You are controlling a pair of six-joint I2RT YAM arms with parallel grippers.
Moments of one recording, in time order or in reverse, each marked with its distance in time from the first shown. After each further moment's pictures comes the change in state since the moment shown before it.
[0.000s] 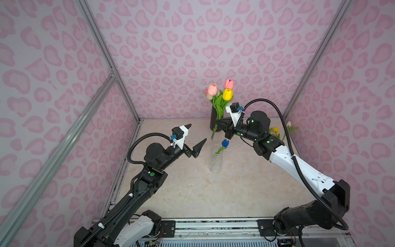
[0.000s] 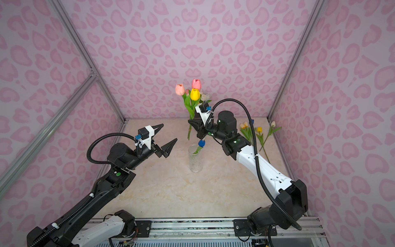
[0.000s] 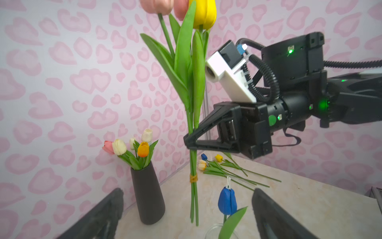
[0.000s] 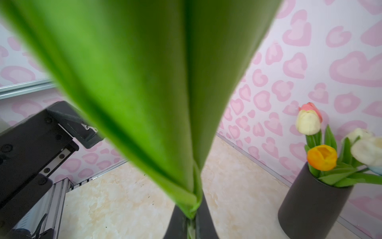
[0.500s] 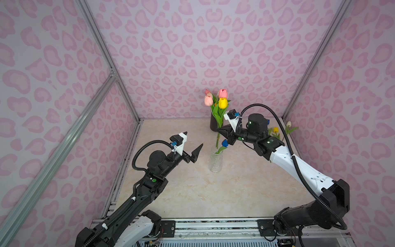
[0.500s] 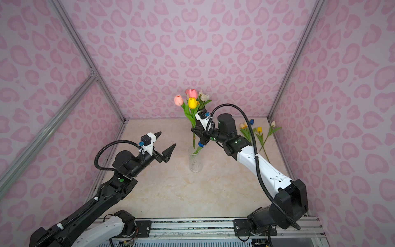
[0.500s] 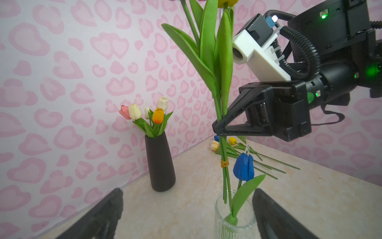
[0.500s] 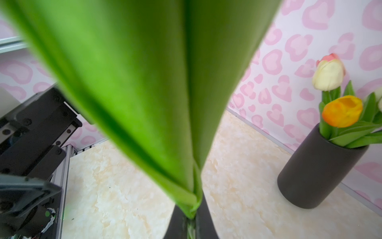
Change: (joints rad) left arm 0.000 -0.011 -0.124 0.040 -0.098 0.002; right arm 0.004 0.007 -0.054 -0.138 -0.056 -0.114
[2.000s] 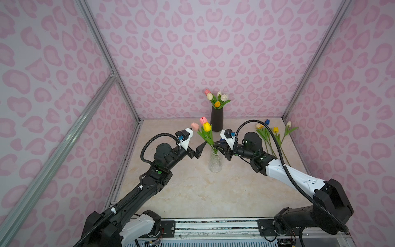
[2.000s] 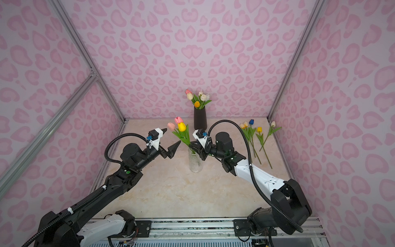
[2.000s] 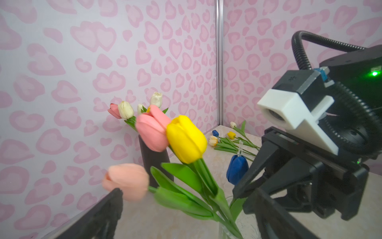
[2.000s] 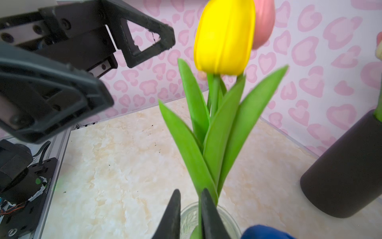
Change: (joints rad) left arm 0.013 0.124 0.076 0.026 0.019 0.015; right arm 0.045 -0.055 -0.369 0.372 -0.015 -0.047
